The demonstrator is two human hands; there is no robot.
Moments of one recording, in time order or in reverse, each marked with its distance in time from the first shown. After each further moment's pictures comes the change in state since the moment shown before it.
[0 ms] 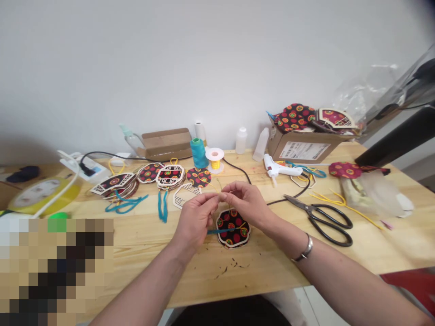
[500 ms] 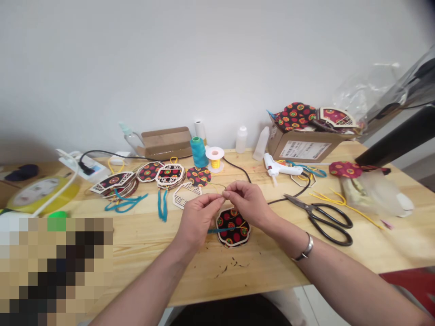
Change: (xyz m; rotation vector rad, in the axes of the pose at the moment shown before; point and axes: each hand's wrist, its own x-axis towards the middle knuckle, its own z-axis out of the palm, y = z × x) left_hand -0.002 -0.004 0.001 0.055 -0.026 0.015; right_hand 0.000 -0.002 0.001 -0.030 0.045 0.014
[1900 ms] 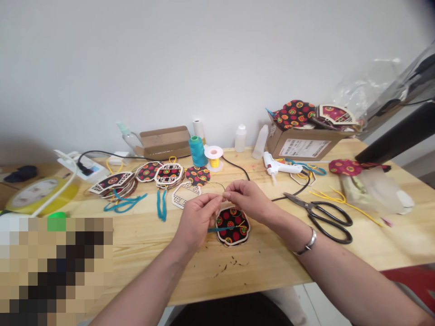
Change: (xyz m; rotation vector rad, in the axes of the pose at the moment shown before) left_hand -0.002 -0.002 -0.003 0.068 -0.067 0.046; right_hand 0.005 -0.011 -0.012 -0.099 -0.155 0.073
